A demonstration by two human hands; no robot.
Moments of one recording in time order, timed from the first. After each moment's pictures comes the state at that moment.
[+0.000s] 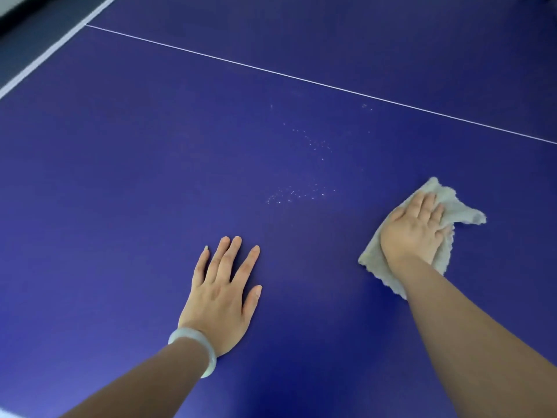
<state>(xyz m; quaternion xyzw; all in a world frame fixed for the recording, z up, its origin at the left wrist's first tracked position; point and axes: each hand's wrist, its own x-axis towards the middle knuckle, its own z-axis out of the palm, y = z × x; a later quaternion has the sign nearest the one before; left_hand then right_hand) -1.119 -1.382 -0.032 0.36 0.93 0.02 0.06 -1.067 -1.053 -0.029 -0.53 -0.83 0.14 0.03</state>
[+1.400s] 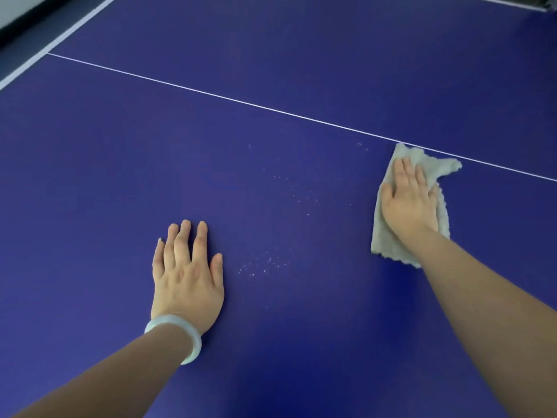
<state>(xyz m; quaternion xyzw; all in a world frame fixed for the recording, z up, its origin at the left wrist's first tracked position) -1.244 -1.291 -0.045 0.17 0.98 0.07 -0.01 -1.199 -0.916 -0.033 -0.37 -0.92 0.12 0.01</state>
